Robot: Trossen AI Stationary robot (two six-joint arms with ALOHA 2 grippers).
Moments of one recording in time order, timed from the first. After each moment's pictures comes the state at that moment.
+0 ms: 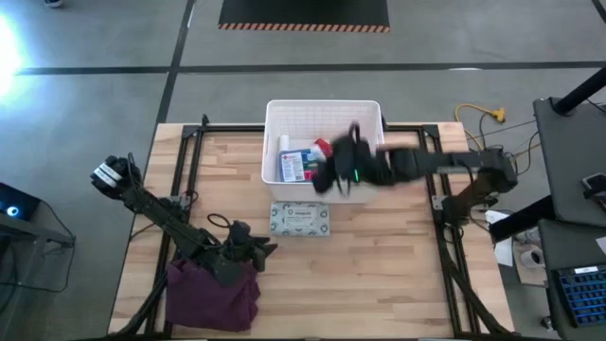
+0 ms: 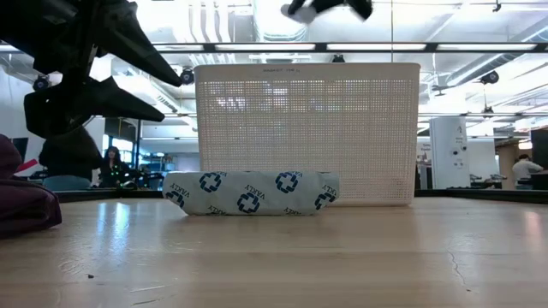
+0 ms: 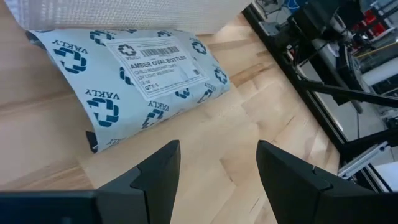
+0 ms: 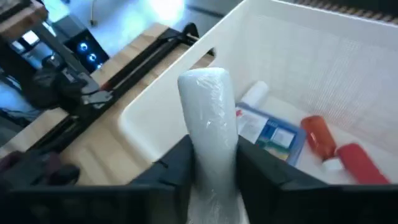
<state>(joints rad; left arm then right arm) -0.66 1.41 0.67 0.00 -0.87 -1.46 0.10 1.59 1.64 -0.77 0.59 0.80</state>
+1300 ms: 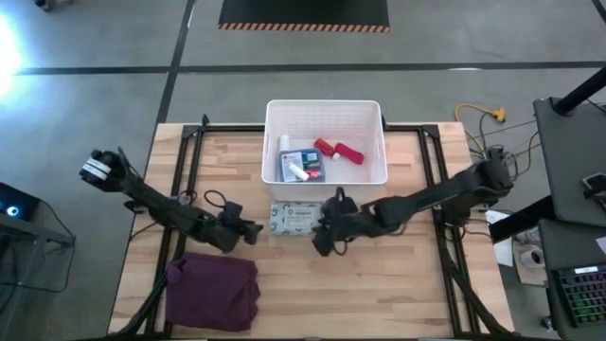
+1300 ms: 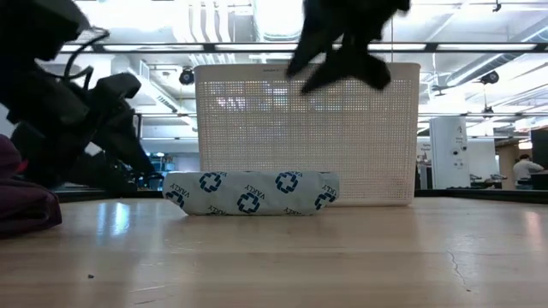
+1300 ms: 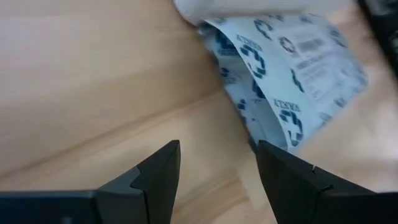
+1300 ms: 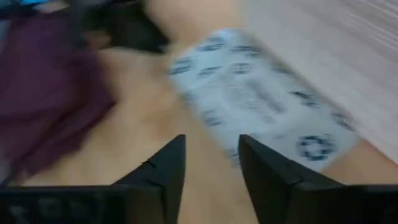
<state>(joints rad) -0.44 1.25 0.37 0.00 -0.61 -1.48 0.28 1.64 1.19 -0.37 0.34 0.87</state>
